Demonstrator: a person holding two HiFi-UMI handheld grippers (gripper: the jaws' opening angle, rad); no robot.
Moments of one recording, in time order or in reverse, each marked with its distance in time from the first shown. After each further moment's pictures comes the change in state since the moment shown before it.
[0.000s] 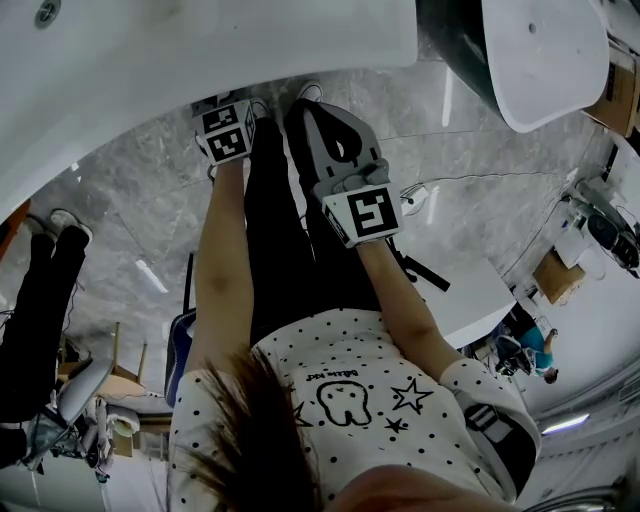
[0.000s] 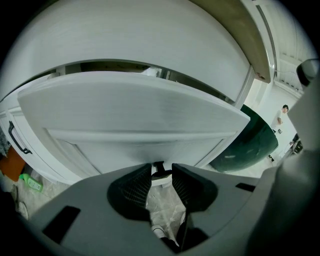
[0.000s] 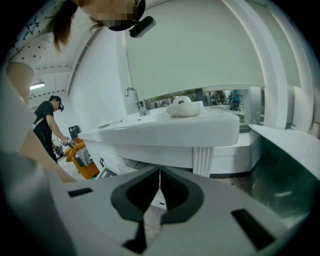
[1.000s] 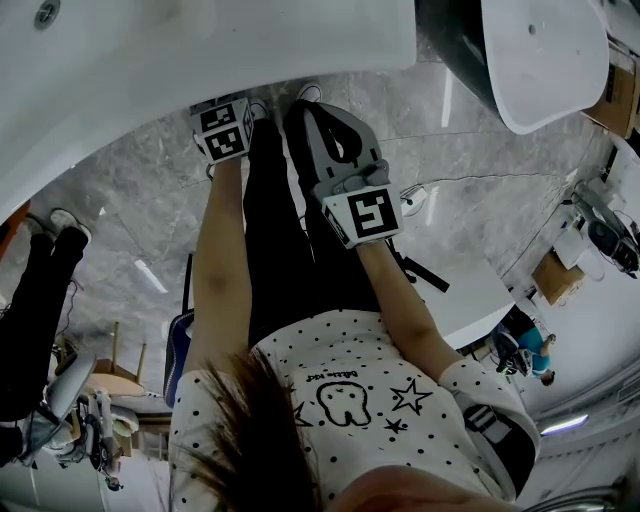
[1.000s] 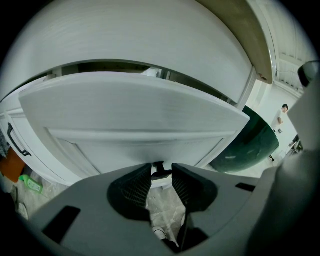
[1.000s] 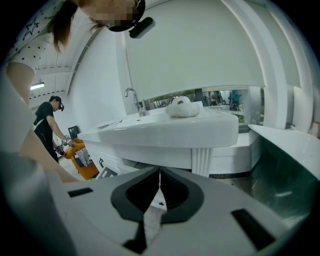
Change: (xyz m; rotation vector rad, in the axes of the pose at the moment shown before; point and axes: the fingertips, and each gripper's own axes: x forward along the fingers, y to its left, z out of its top) left arm 0.003 0.004 0.006 0.001 -0.008 0.002; right arm 0.002 -0.001 0.002 0.002 -0.005 -0.001
